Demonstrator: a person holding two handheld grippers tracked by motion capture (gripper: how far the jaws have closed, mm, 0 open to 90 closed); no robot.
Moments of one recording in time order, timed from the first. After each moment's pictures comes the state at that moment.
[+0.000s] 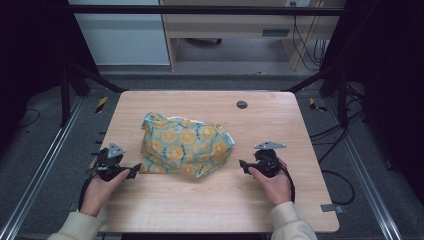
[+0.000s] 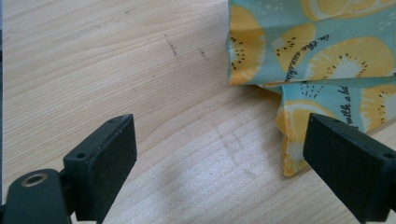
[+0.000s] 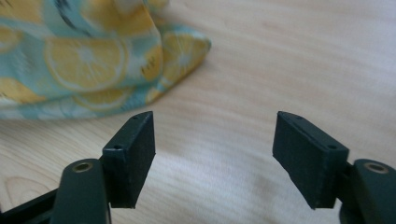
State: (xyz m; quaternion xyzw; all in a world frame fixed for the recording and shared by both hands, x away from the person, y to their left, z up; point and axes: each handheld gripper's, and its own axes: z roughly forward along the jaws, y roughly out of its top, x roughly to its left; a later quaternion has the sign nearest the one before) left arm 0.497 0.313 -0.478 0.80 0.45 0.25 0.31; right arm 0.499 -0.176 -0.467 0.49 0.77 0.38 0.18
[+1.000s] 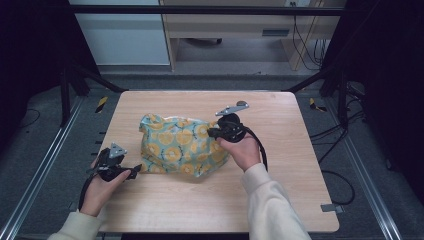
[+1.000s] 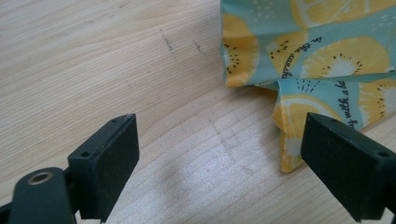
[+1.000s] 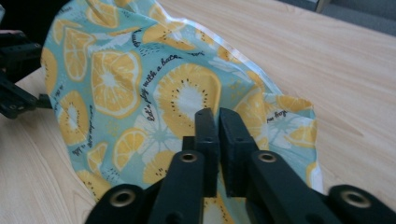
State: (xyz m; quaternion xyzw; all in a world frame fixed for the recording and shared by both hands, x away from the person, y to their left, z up) left arm 0.497 0.311 -0.479 0.81 0.44 0.24 0.29; right arm 0.551 -0.074 -0.374 0.38 0.81 0.43 0.12
